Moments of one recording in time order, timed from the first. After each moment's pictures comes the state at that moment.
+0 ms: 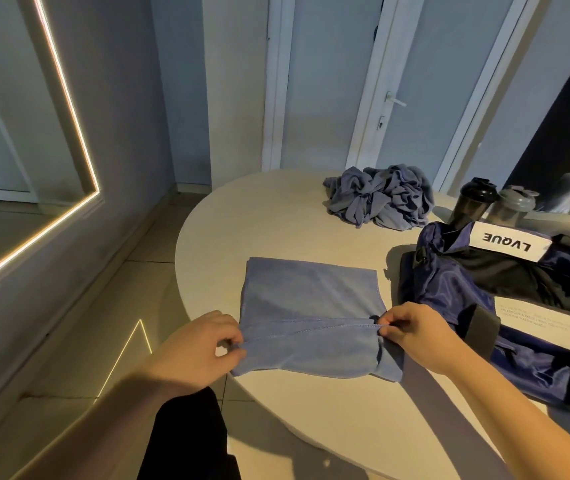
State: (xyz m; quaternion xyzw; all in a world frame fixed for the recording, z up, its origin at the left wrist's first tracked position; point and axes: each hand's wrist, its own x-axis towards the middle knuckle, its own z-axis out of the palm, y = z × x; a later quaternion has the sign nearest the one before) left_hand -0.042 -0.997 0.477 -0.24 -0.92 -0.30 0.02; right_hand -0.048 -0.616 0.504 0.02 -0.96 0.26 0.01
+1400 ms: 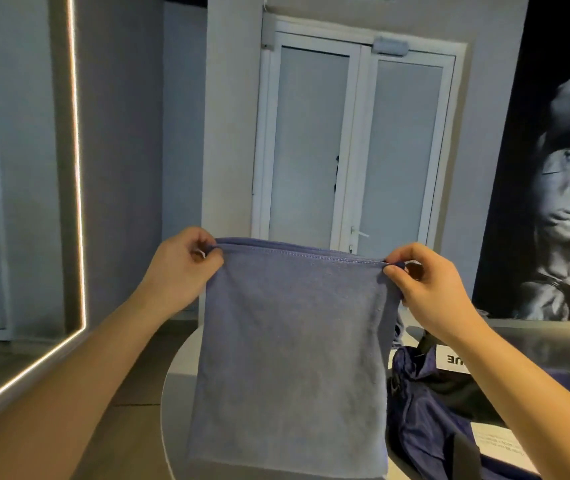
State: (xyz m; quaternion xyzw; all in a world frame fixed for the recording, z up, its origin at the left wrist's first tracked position) left_hand -0.101 -1.000 0.754 -0.17 -0.80 -0.45 0.37; right_hand -0.049 -0.642 0.752 0.11 -0.81 0.42 0.38
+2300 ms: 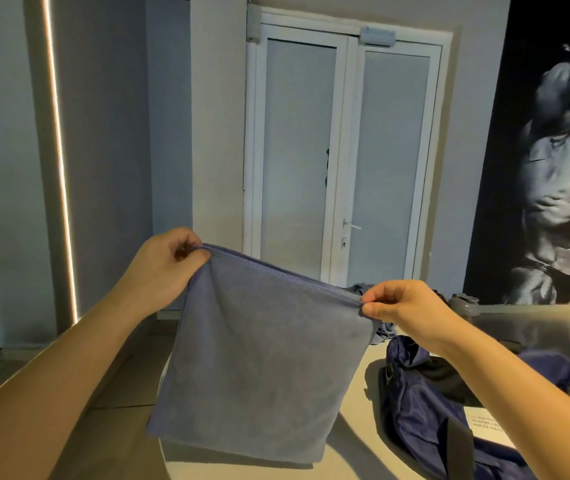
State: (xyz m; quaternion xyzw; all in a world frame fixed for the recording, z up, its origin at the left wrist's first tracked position) left_hand -0.098 -1.010 0.758 -0.21 -0.82 -0.42 0.33; right_hand -0.051 -0.634 0.725 0.08 -0.86 0.49 0.14
